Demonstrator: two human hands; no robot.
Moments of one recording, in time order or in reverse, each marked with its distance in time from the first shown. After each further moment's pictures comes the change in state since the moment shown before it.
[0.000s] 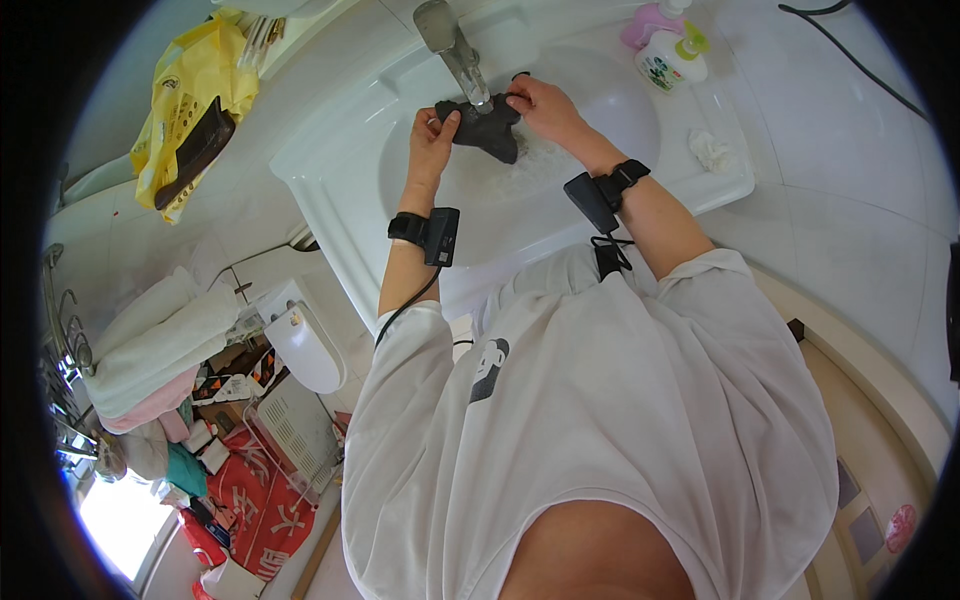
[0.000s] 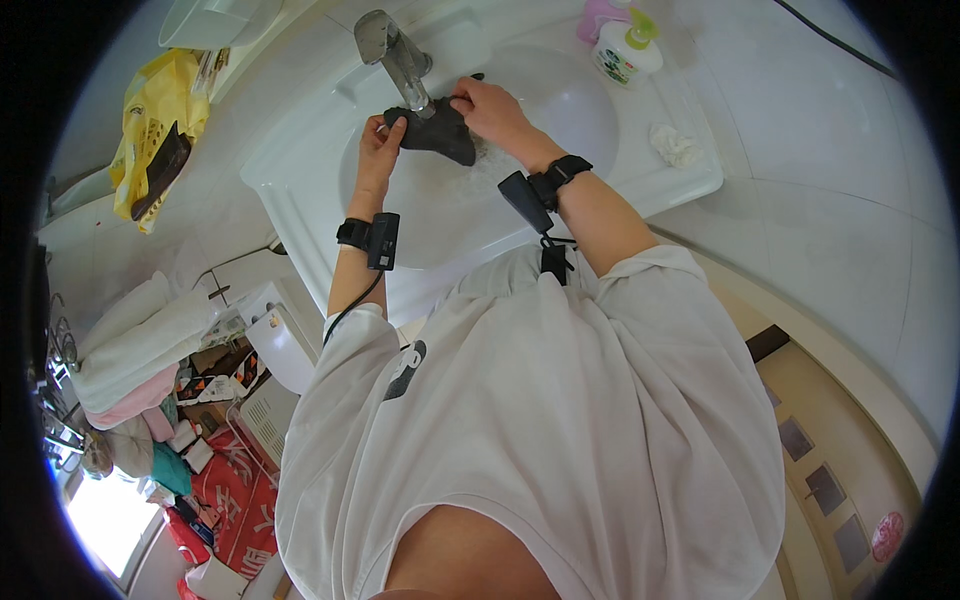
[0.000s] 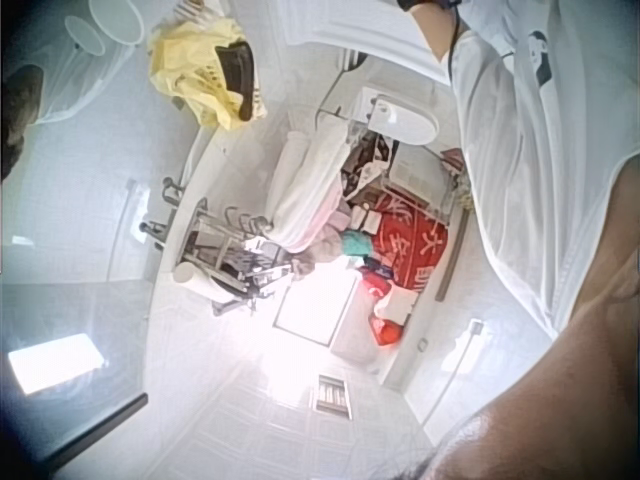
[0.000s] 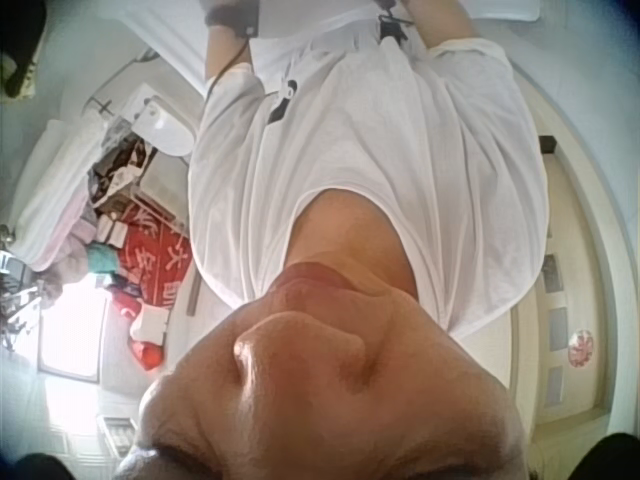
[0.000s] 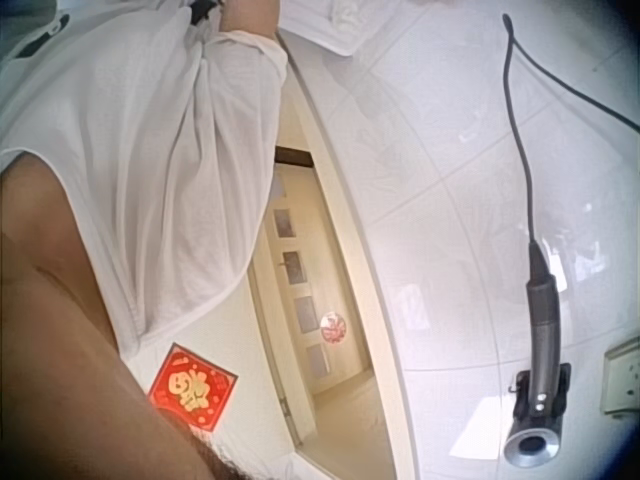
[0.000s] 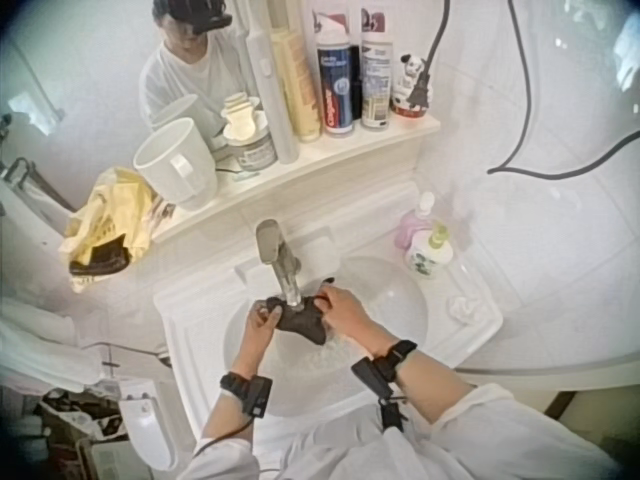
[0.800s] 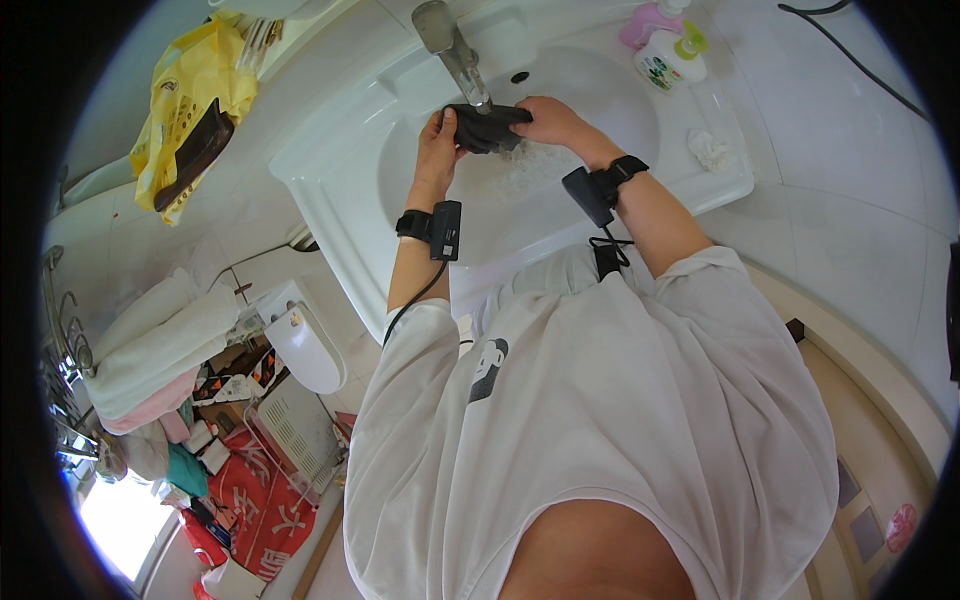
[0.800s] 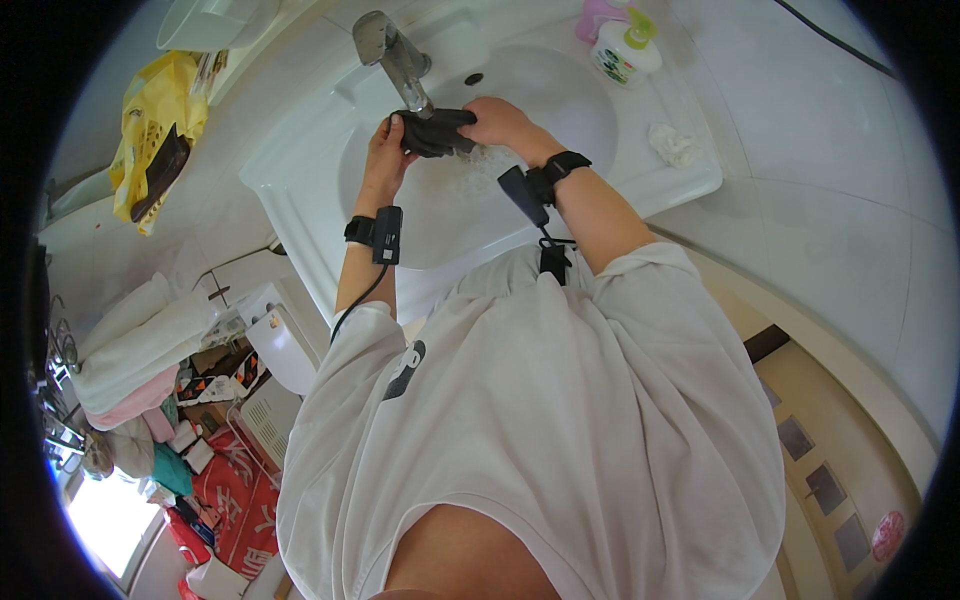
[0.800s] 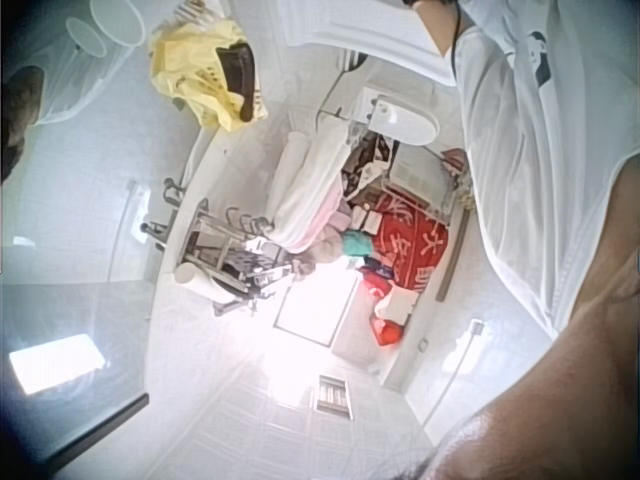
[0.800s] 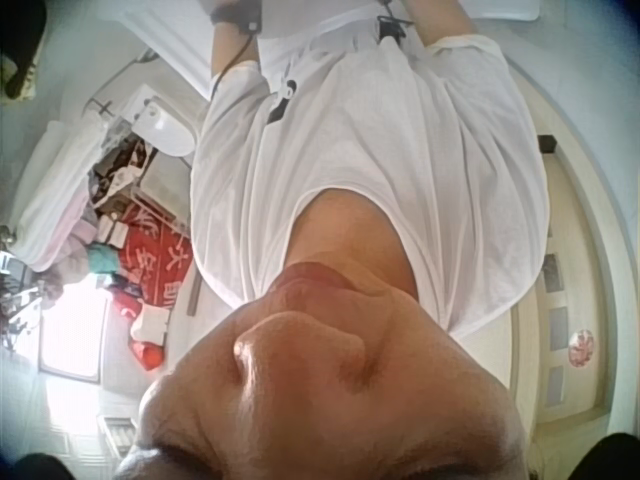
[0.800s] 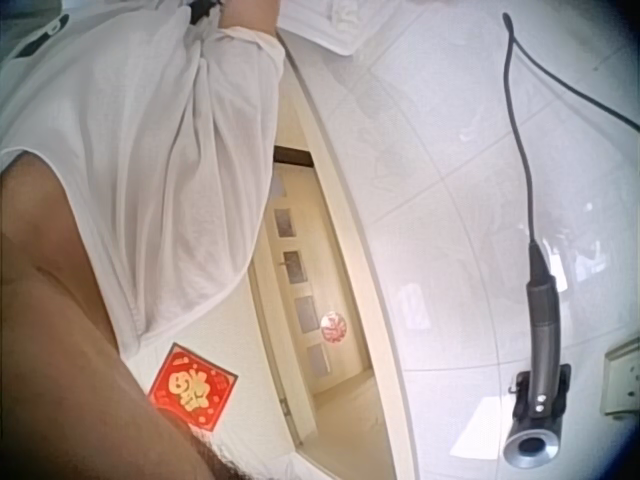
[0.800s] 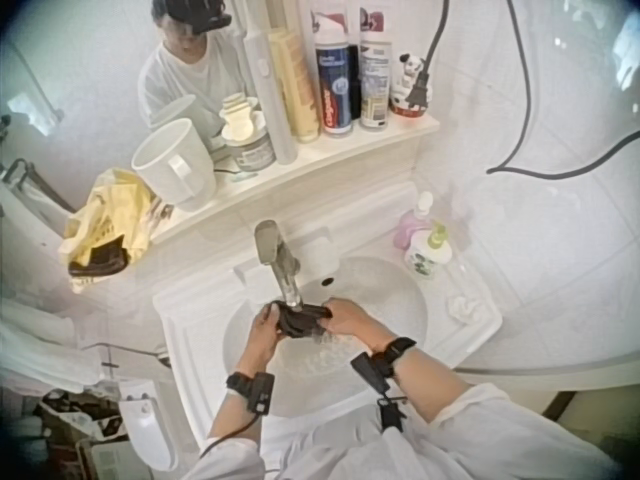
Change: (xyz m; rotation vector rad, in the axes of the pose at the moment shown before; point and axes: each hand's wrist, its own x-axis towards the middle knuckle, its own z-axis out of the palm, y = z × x) left_hand -0.004 0.003 0.015 -0.293 -0.096 -0.297; right_hand 0.003 0.022 -0.001 -0.289 -0.366 0.044
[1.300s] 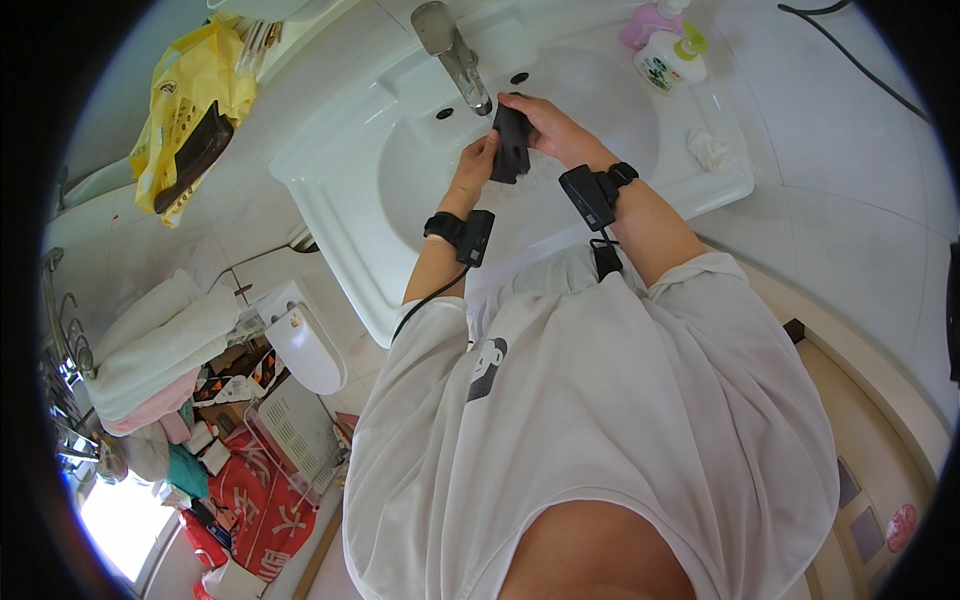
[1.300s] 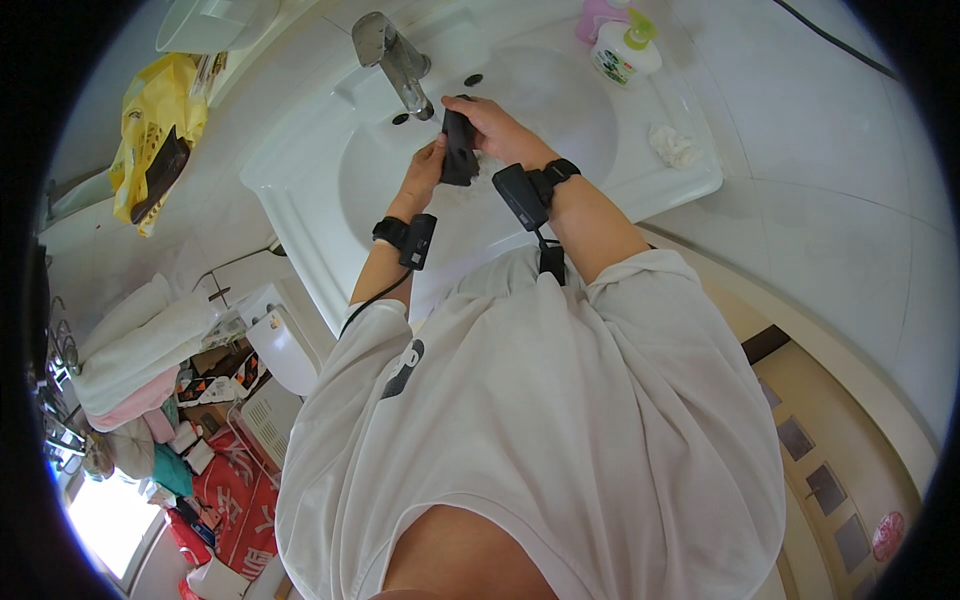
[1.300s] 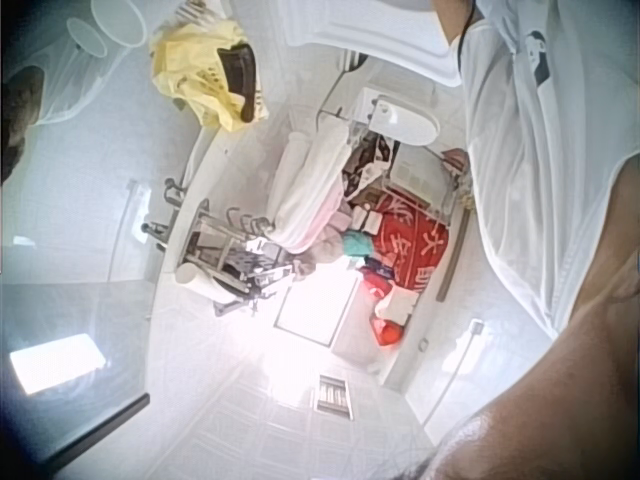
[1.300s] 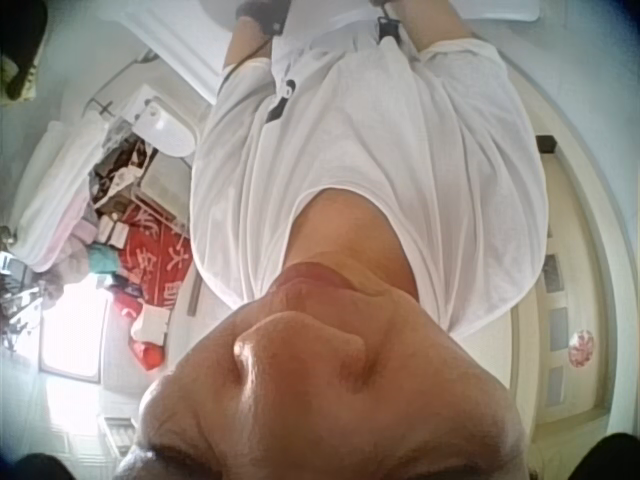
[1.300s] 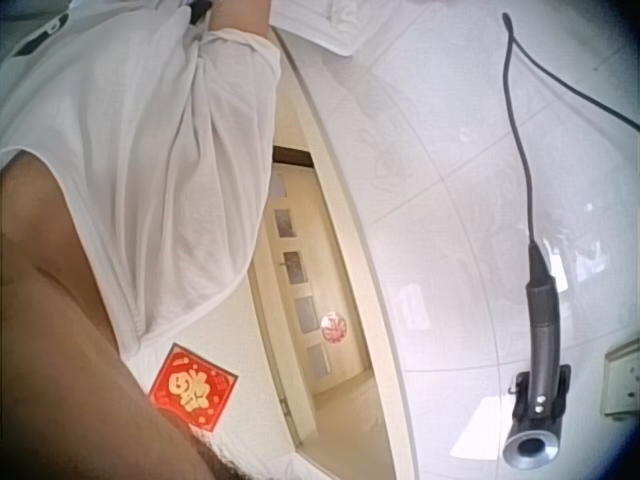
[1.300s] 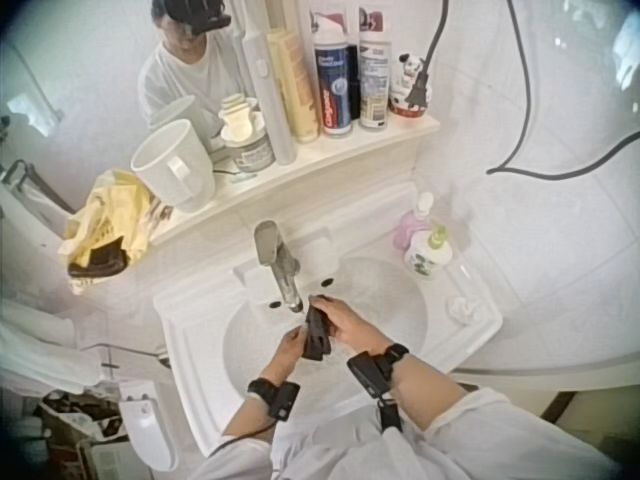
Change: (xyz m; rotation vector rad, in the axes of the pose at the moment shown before) left_hand 0.000 -0.056 0.022 0.317 -0.096 -0.044; right_hand -0.006 -0.026 0.008 1.499 0.041 0.331
